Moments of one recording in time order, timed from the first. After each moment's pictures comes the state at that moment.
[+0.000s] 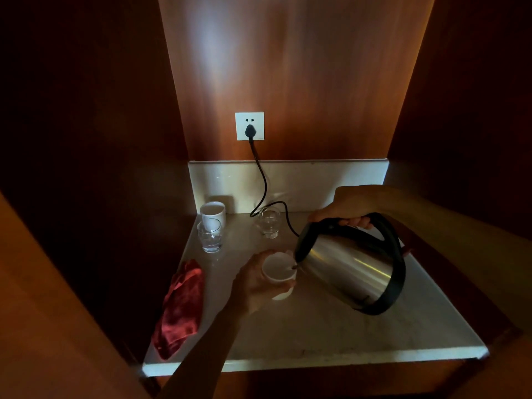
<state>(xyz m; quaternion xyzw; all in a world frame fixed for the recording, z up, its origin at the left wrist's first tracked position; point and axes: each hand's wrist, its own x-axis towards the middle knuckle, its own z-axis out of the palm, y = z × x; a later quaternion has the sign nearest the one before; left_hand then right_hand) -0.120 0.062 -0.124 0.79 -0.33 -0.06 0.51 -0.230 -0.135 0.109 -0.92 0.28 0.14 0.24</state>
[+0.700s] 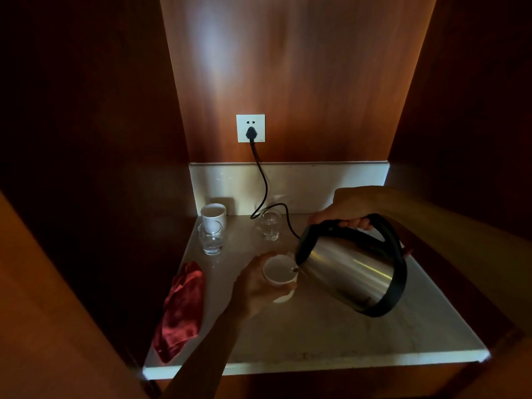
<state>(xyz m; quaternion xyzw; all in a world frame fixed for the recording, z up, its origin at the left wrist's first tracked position) -0.117 0.061 -0.128 0.79 -0.34 -0.07 0.51 -0.228 -0.131 0.114 -0.91 0.29 0.16 0.24</state>
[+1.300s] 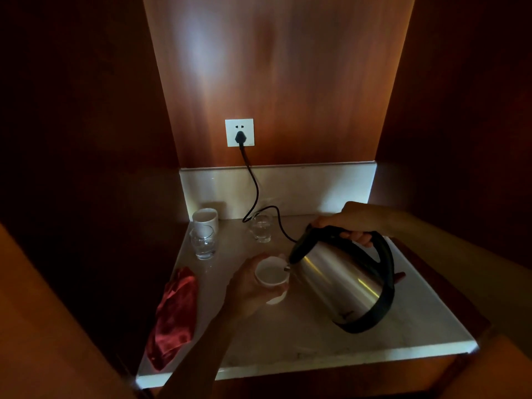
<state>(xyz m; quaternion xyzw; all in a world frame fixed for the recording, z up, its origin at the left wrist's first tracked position) -0.120 0.062 -0.122 0.78 -0.35 -0.09 0.52 -0.263 -0.145 0.084 -0.87 0.33 0.09 0.35</state>
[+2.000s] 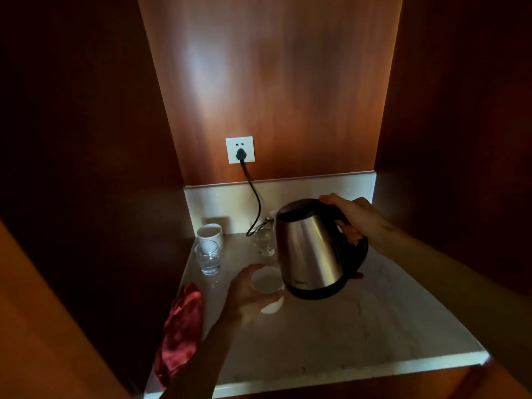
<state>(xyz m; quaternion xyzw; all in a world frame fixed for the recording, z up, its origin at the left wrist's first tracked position) -0.103 0.062 -0.113 0.79 -0.31 -0.10 0.52 -0.270 -0.136 0.083 -0.75 0.31 -0.20 0.55</state>
